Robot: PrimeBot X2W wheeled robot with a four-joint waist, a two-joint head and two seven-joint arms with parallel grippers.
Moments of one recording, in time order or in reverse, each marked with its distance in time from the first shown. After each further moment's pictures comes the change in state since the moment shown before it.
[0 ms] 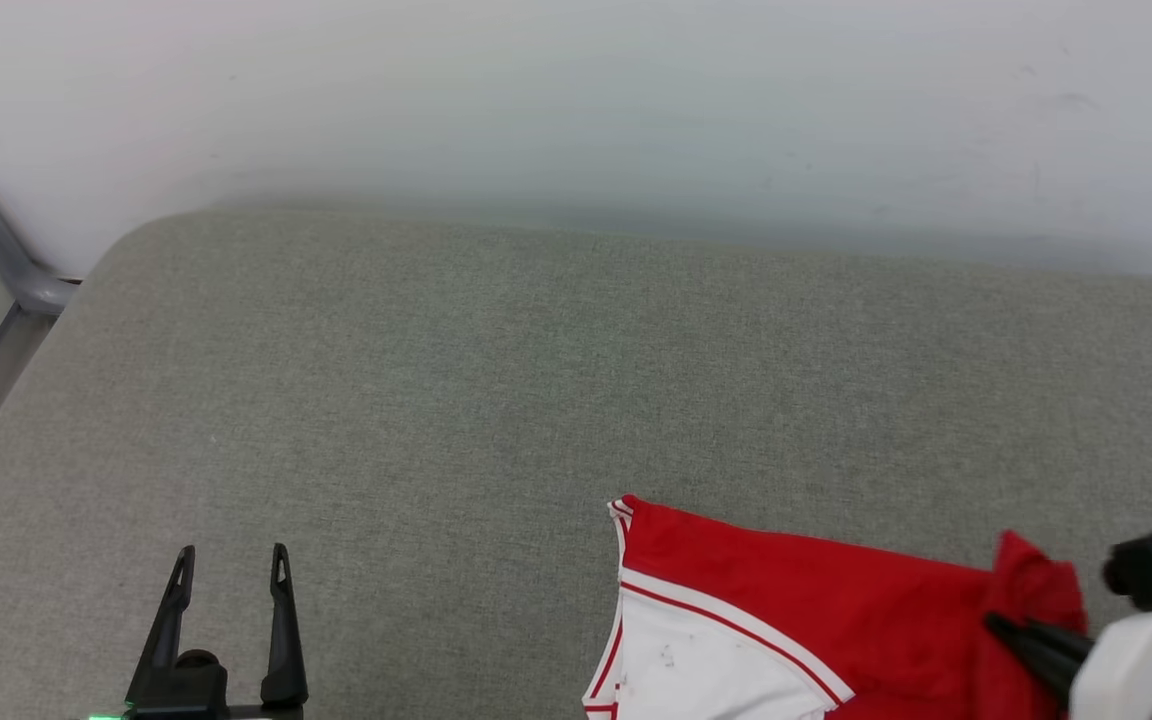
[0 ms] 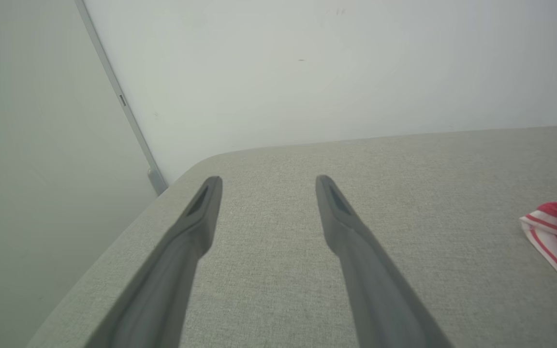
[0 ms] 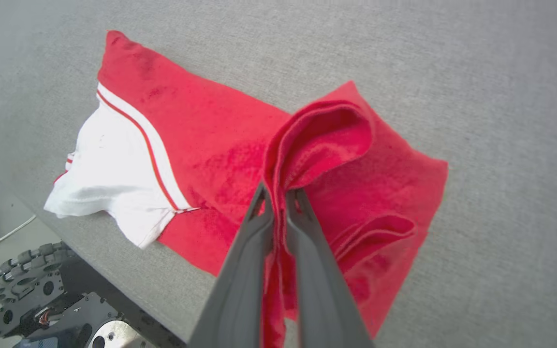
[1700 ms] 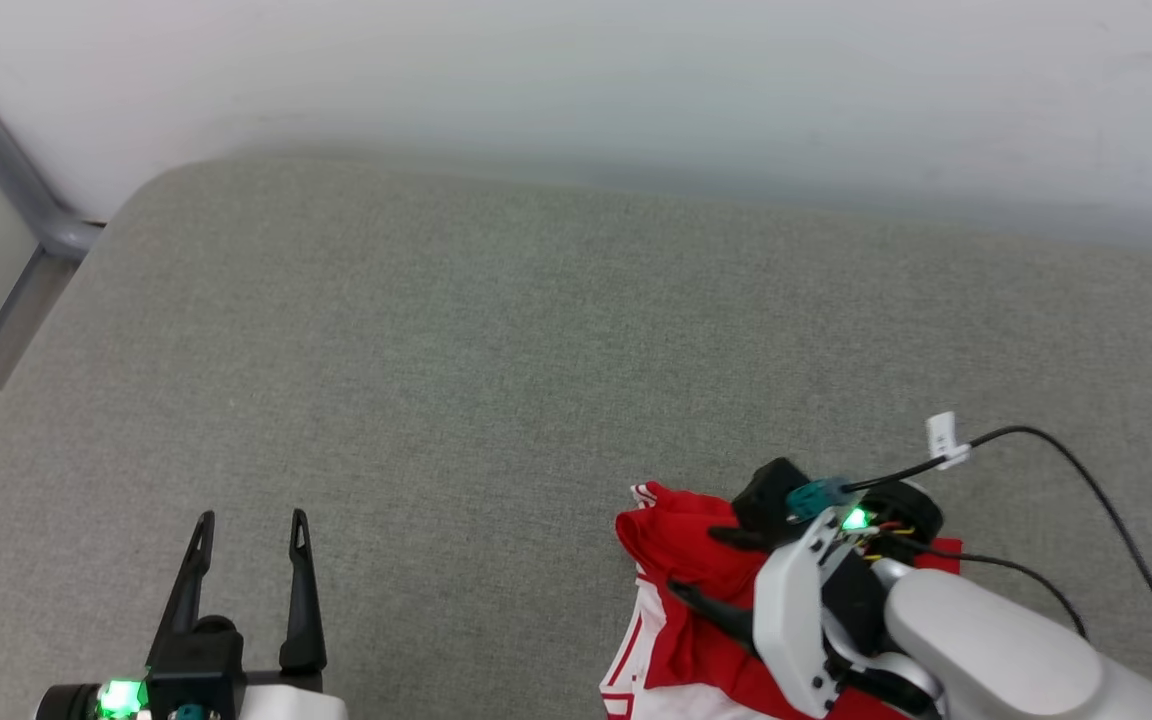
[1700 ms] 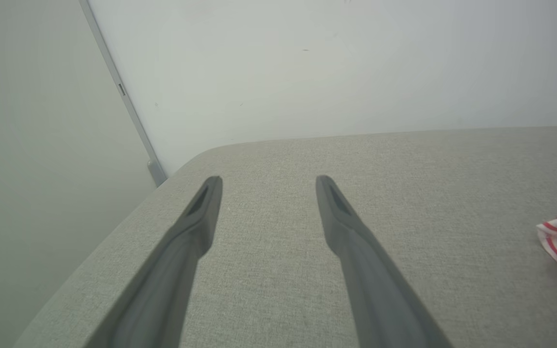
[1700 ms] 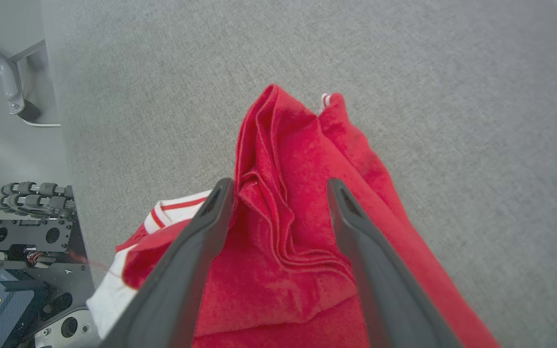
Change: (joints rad) left arm -0.071 -0.021 -0.016 0.028 -0.004 -0.005 0.000; right arm -0.707 0.219 0.936 0.507 0.020 0.000 -0.297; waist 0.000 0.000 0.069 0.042
